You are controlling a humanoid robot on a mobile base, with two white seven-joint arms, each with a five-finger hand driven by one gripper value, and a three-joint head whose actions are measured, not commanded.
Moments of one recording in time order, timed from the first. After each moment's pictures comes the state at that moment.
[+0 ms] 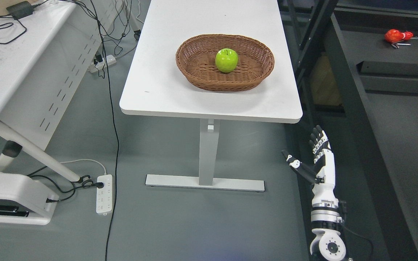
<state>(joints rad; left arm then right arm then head) 0.05 0.00 0.10 -0.05 -0.06 0.00 -0.21 0.11 0.00 0.00 -1.55 0.04 -0.25 -0.09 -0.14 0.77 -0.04</state>
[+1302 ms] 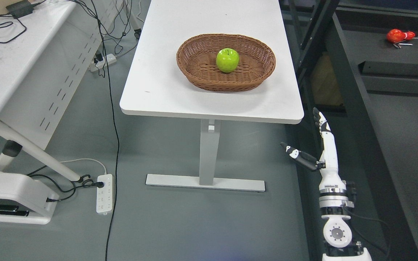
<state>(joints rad) 0.05 0.00 0.10 -0.05 -0.06 0.00 -0.21 0.03 -0.07 -0.01 -1.56 0.44 -0.24 -0.09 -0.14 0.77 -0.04</state>
